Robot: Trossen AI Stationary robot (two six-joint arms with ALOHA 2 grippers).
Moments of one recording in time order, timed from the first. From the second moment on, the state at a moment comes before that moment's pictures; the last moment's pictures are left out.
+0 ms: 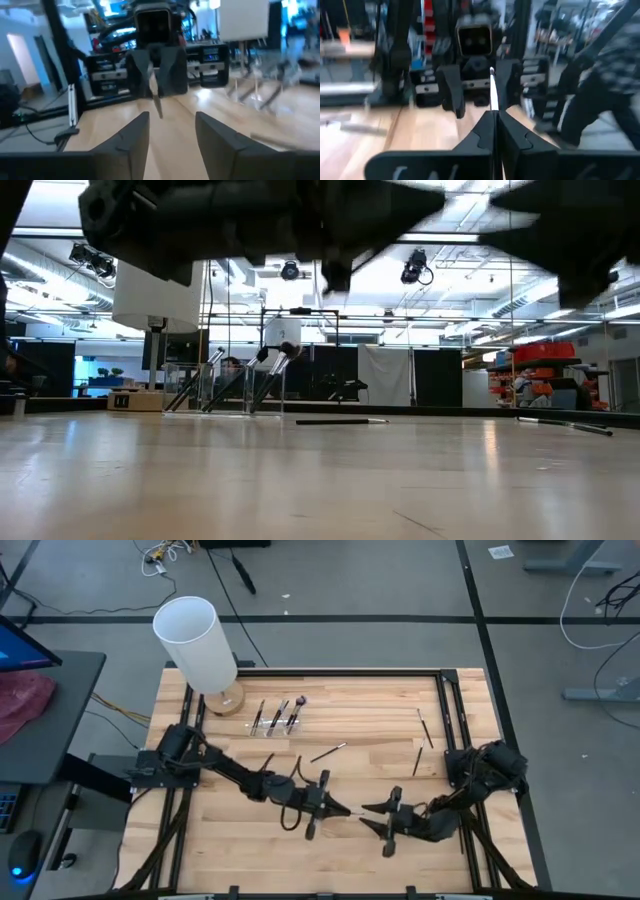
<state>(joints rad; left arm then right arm) -0.32 1.99 0.91 1.12 -0.08 -0.08 0.84 1.94 0.51 1.56 1.06 0.06</state>
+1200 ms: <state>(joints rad) -0.39 1.99 0.91 1.28 -0.18 0.01 0.80 1.92 0.74 1.53 1.00 -0.27</state>
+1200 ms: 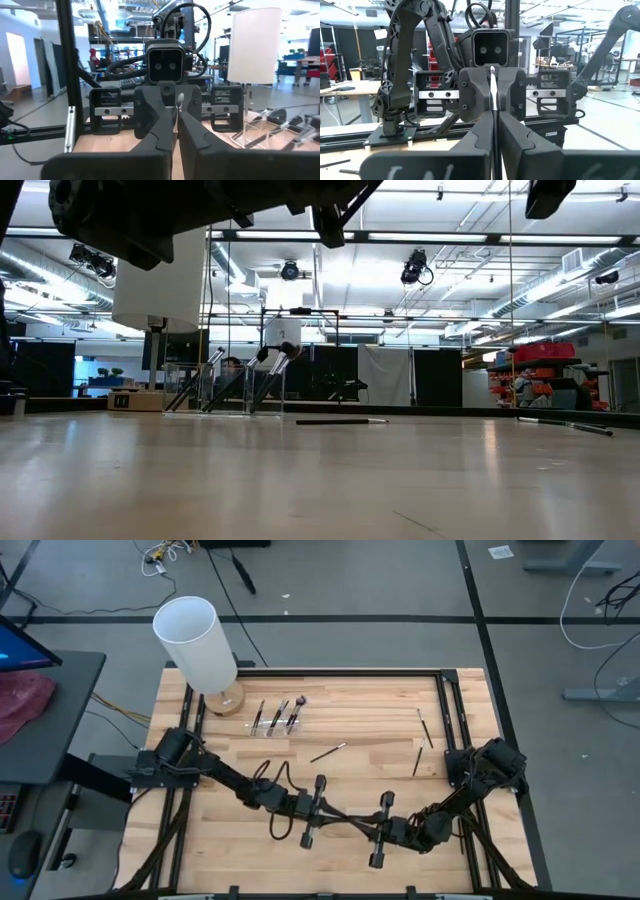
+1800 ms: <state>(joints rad) -0.39 1.98 0.97 0.91 -0.31 0.09 0.86 1.67 0.74 0.99 1.20 0.08</state>
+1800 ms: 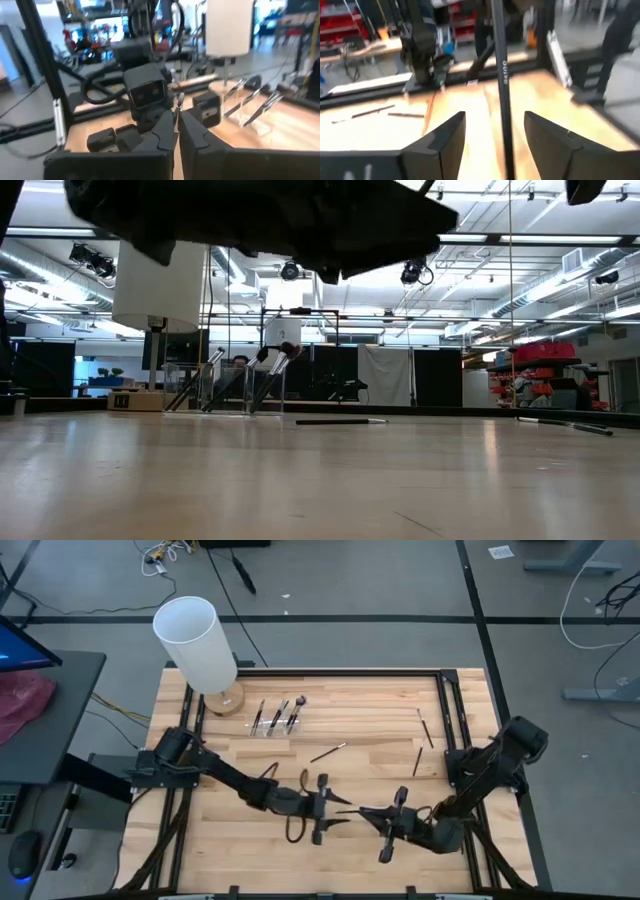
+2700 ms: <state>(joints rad) -0.40 1.95 1.28 0.27 -0.30 0.06 0.74 1.57 0.93 0.01 0.84 0.57</state>
